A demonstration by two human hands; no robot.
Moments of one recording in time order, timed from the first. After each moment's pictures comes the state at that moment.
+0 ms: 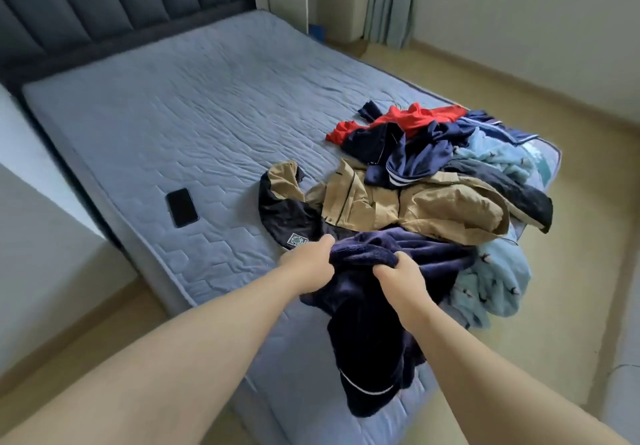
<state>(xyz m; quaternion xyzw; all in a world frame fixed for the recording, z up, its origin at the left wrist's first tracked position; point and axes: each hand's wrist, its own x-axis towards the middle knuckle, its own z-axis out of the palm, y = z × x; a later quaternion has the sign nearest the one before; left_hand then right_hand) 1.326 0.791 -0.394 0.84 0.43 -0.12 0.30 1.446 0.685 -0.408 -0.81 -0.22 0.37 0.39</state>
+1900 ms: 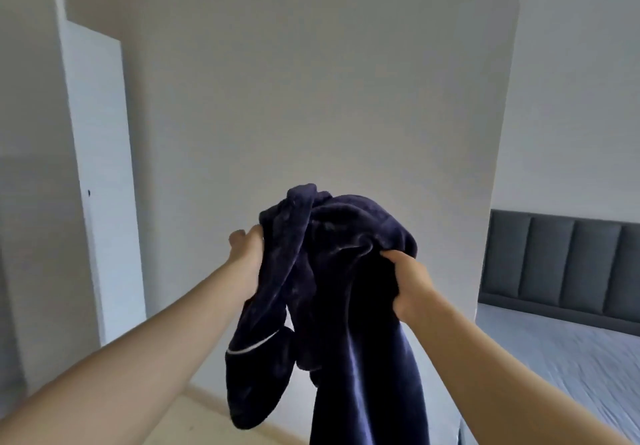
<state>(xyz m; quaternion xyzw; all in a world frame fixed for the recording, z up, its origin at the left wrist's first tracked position) 0.743 0.608 0.013 0.16 0.62 0.74 0.21 0.927 0.716 -0.002 -0.33 -0.49 0.71 0.38</state>
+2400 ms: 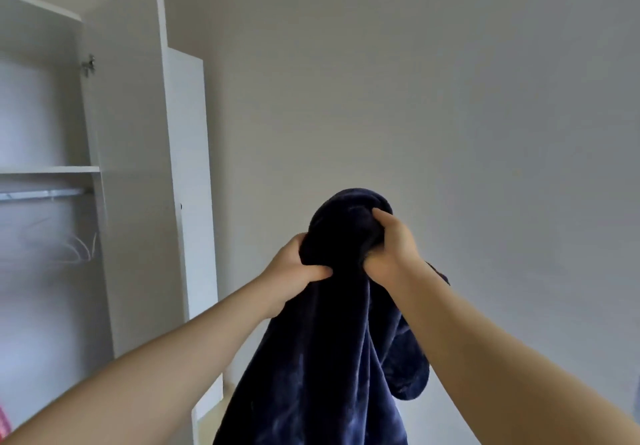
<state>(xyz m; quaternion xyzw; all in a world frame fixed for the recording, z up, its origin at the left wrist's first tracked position) 0.592 0.530 0.003 0.42 0.66 0.61 0.14 0.694 0.636 0.044 -0.12 -0.36 0.87 0.32</state>
